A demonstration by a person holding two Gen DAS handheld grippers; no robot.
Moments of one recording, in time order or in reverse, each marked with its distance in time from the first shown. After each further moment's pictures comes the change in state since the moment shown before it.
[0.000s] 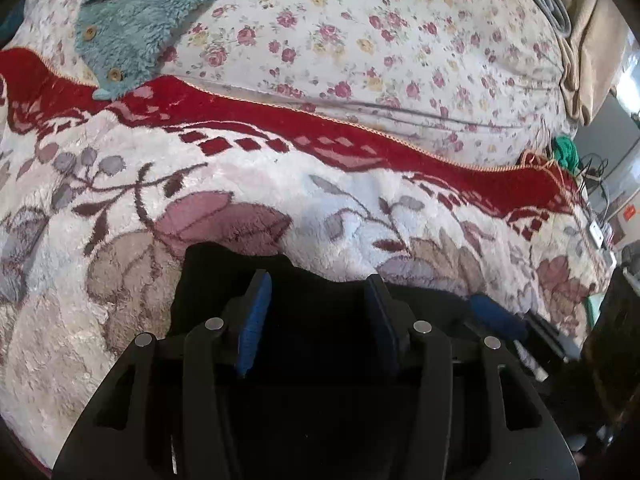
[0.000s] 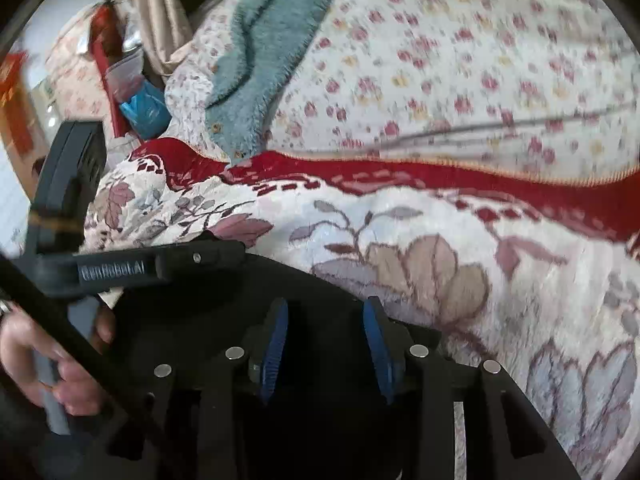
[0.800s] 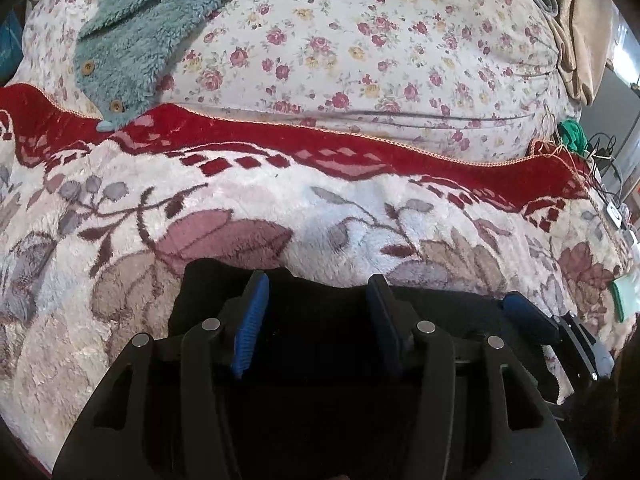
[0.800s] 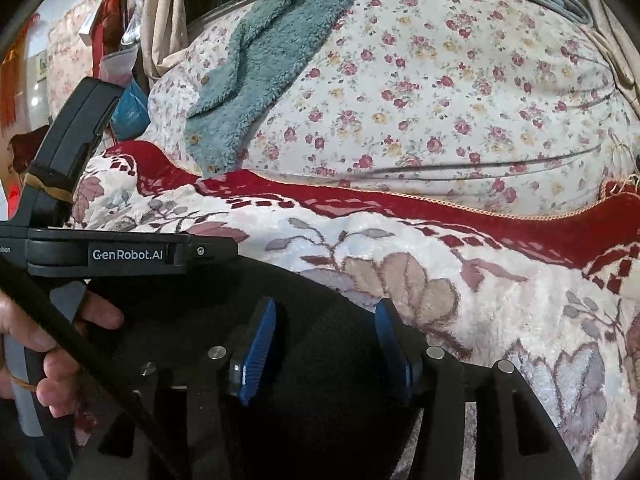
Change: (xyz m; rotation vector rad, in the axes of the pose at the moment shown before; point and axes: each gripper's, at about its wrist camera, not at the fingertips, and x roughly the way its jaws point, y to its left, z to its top) left arm 0.005 -0.016 -0.004 0.101 -0.075 0.087; right arm -0.003 0.017 -0.021 -0.076 -0.105 -0.190
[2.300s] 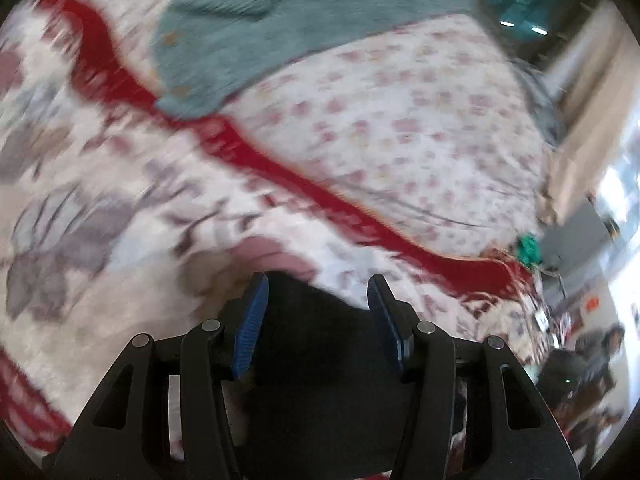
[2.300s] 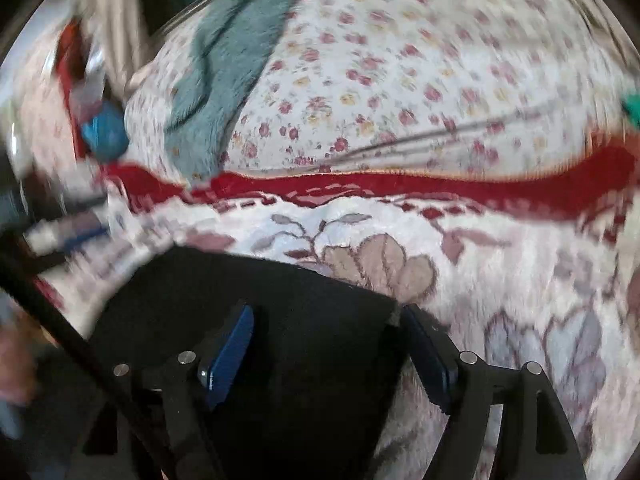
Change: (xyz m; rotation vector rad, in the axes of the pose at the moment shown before) left arm -0.079 0.093 -0.001 -0.407 -0.082 -0.167; right arm -0.030 -0.048 0.017 0.306 0.051 0.128
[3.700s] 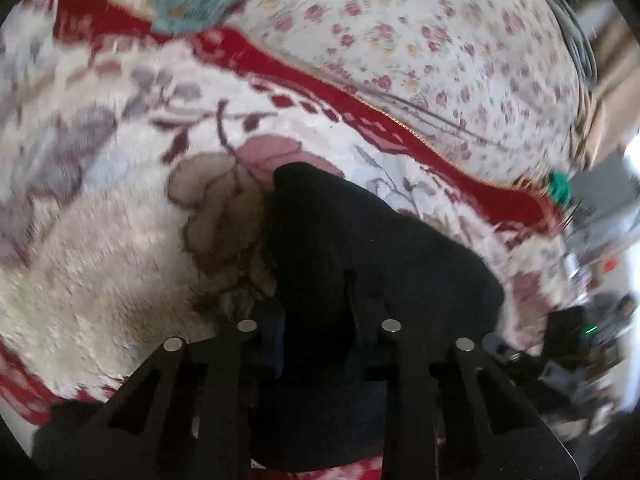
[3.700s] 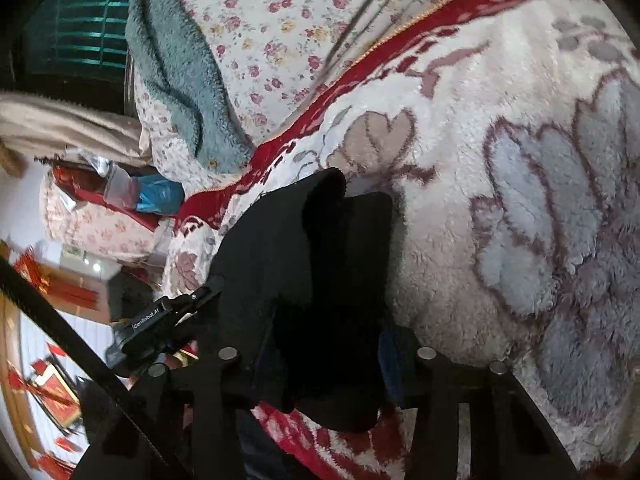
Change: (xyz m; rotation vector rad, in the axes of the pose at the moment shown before) left arm 0.031 -0.023 -0.034 0.133 0.238 0.103; right arm 0.018 -0.056 -0.023 0.407 0.311 0.322
